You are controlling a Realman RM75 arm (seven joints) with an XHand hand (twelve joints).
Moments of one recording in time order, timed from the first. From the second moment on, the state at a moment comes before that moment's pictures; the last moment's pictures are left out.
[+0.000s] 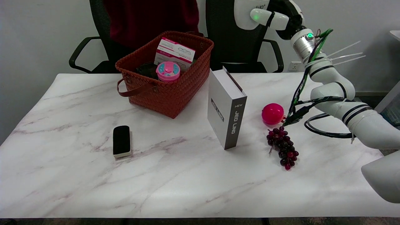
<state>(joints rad) 0.65 -0.89 -1.84 0.94 0.43 0.38 1.80</state>
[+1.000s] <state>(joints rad) 0.60 -0.92 -1.82 1.57 0.41 -0.07 1.80</state>
